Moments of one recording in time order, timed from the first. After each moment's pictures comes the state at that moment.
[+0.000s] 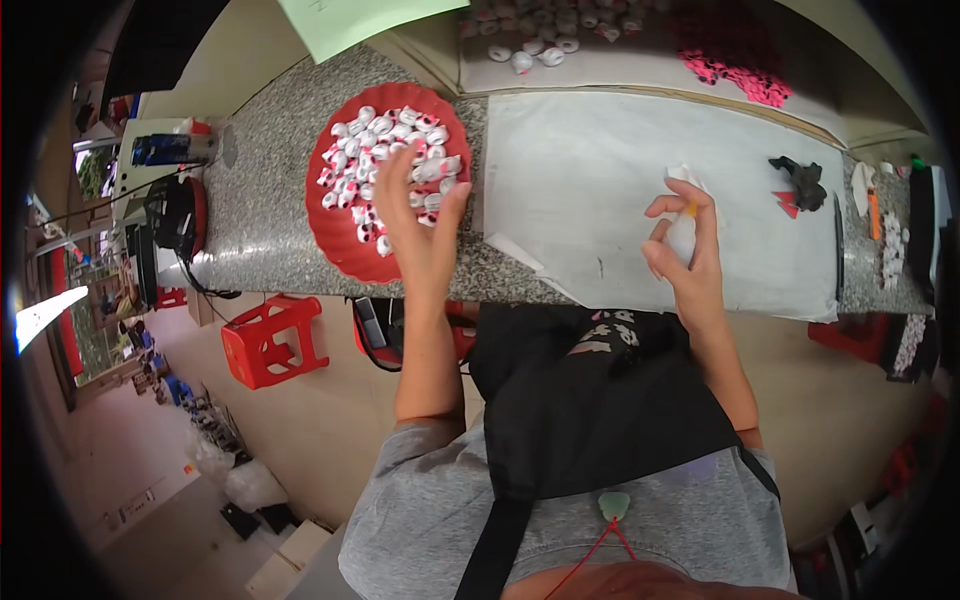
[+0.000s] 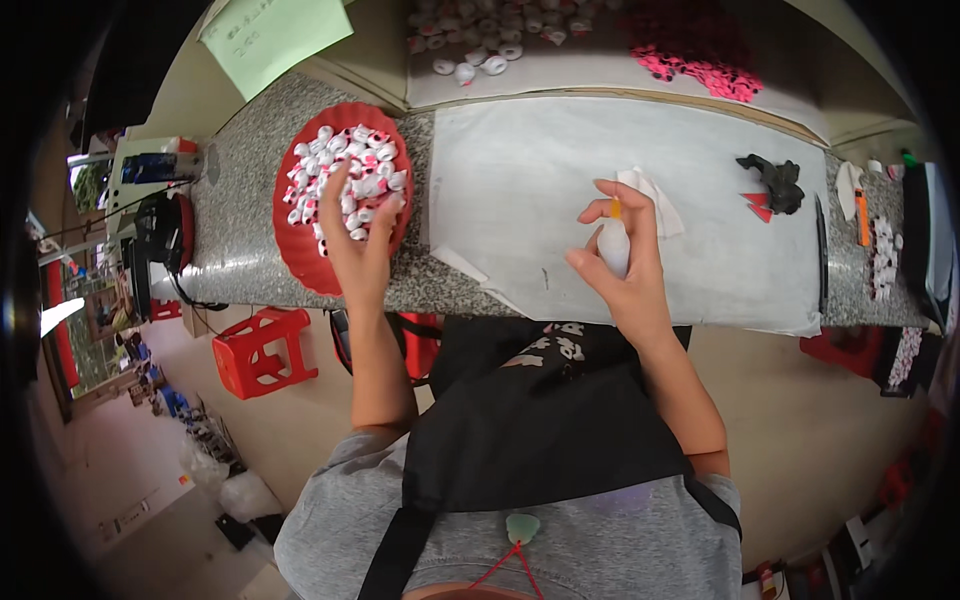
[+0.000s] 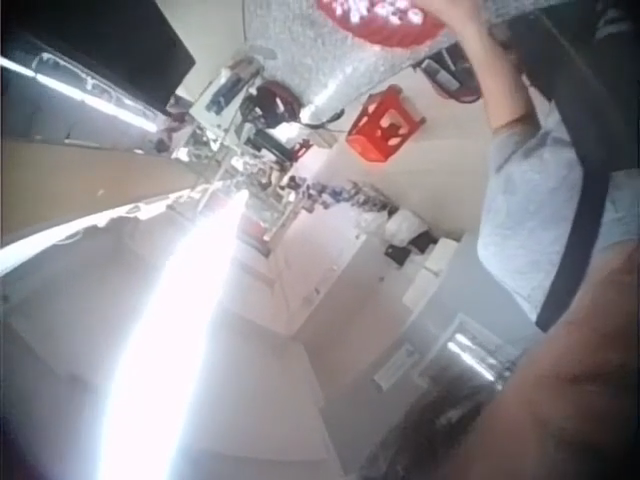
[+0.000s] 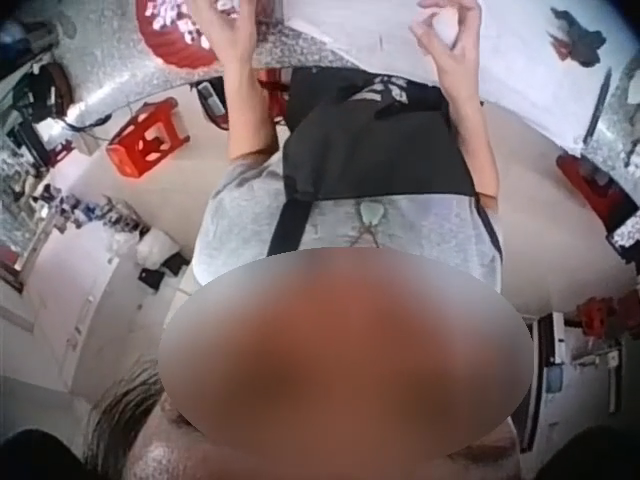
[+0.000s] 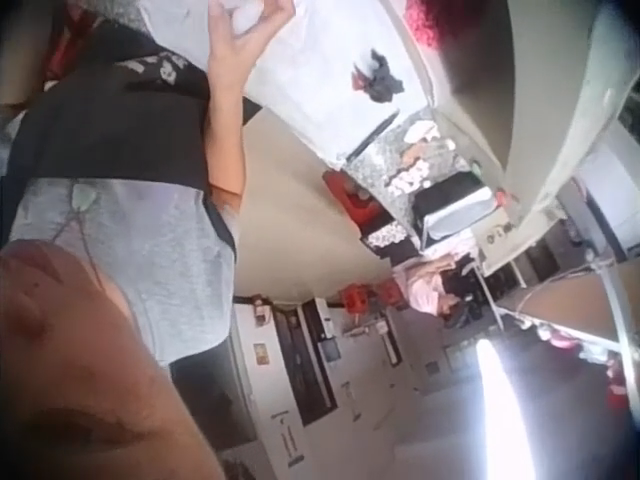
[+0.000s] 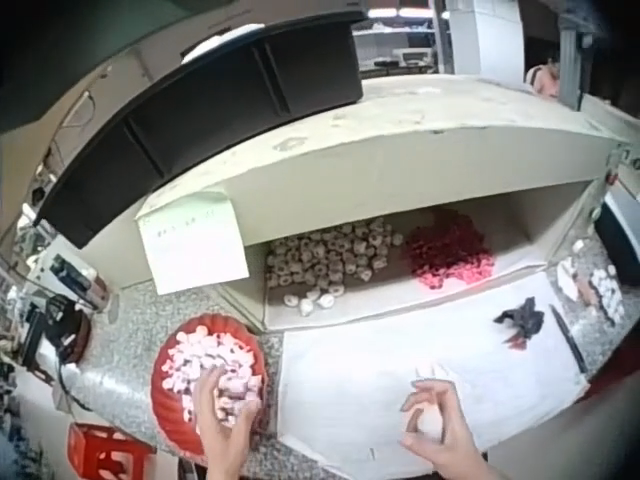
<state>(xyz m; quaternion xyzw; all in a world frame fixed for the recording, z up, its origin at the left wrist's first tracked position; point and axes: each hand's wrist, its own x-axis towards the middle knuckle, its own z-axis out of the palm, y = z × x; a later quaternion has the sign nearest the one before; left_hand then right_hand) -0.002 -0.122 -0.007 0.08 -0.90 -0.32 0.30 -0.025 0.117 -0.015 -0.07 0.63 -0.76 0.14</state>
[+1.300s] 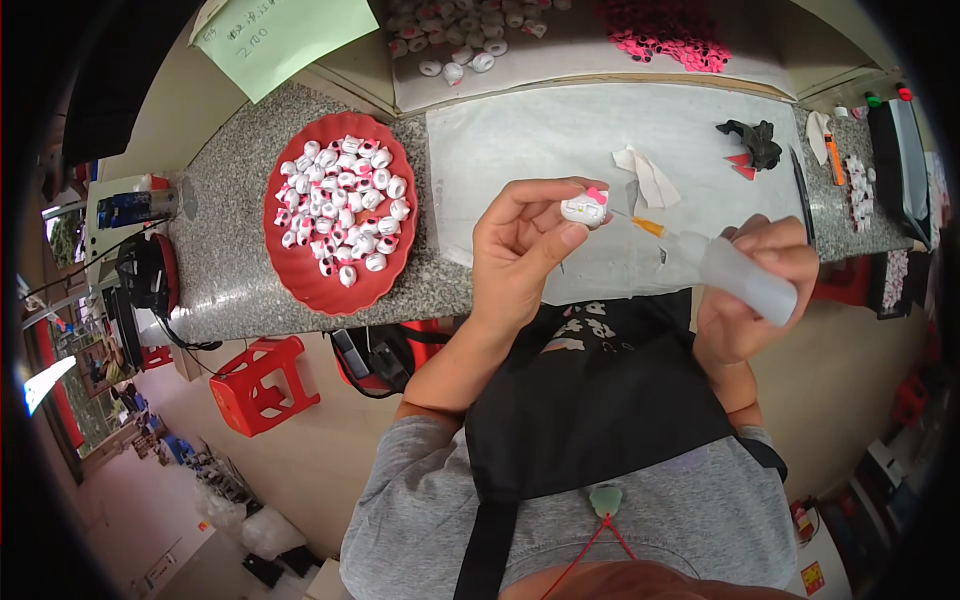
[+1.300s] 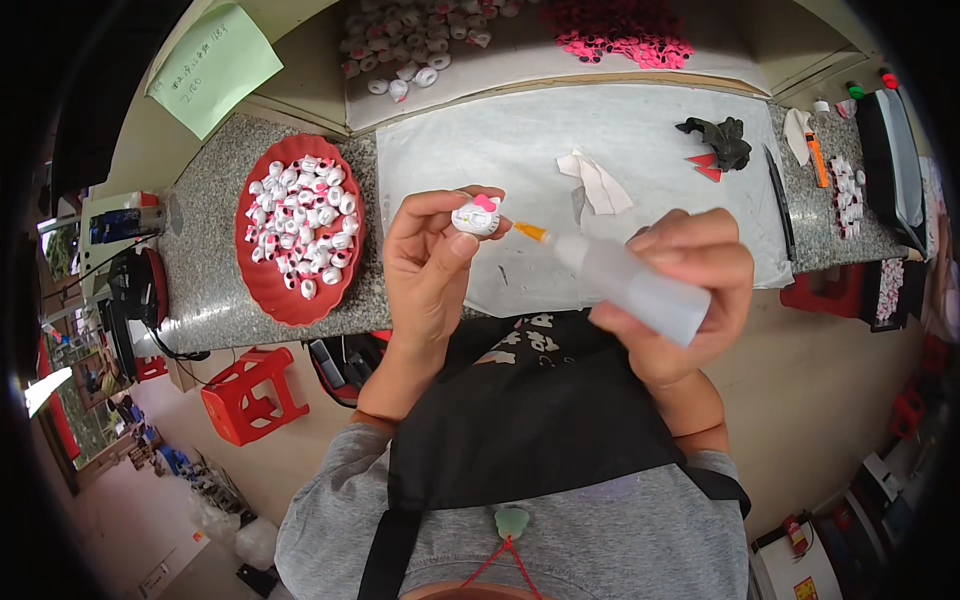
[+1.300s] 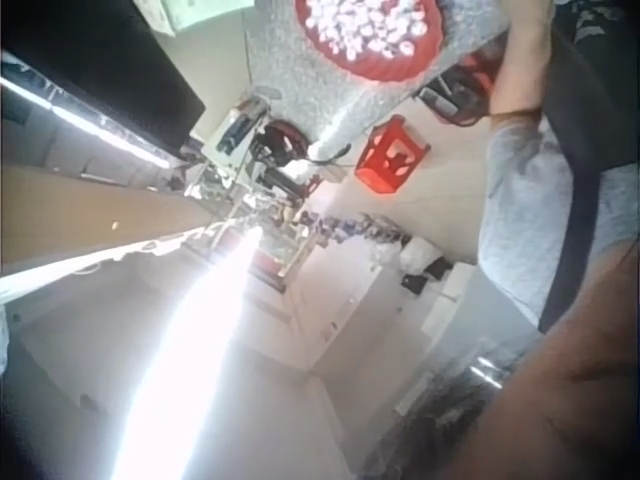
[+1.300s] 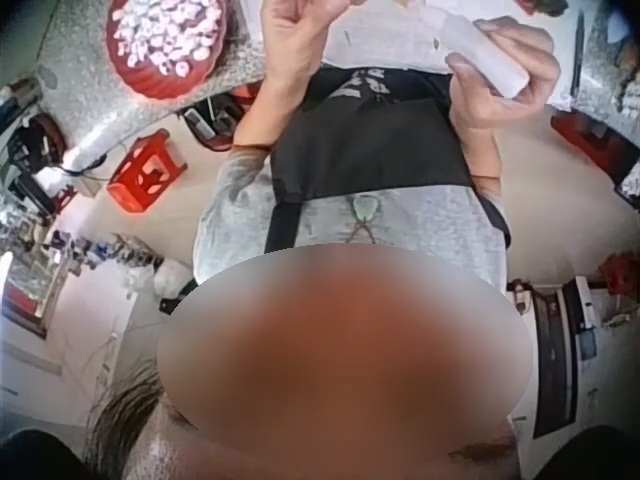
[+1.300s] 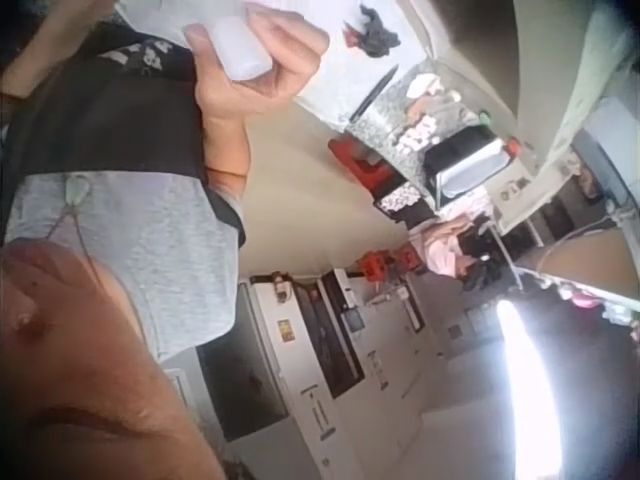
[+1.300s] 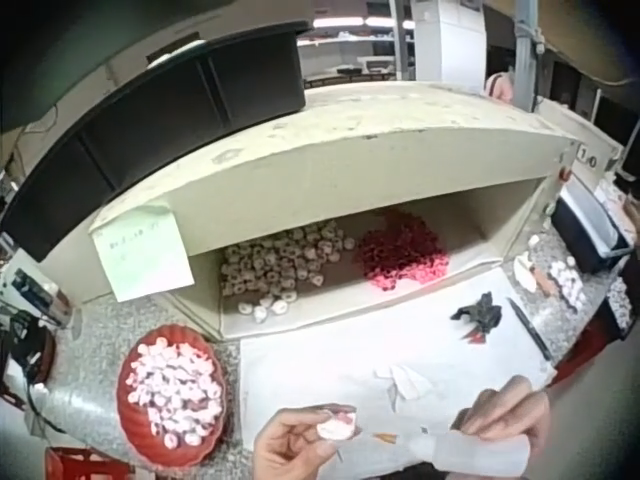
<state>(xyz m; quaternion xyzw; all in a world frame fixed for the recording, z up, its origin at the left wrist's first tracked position) -0.009 -0.018 0.013 -0.06 -0.43 -0.90 -0.01 -0.015 0.148 0.040 -0.23 0.65 -0.68 -0.25</state>
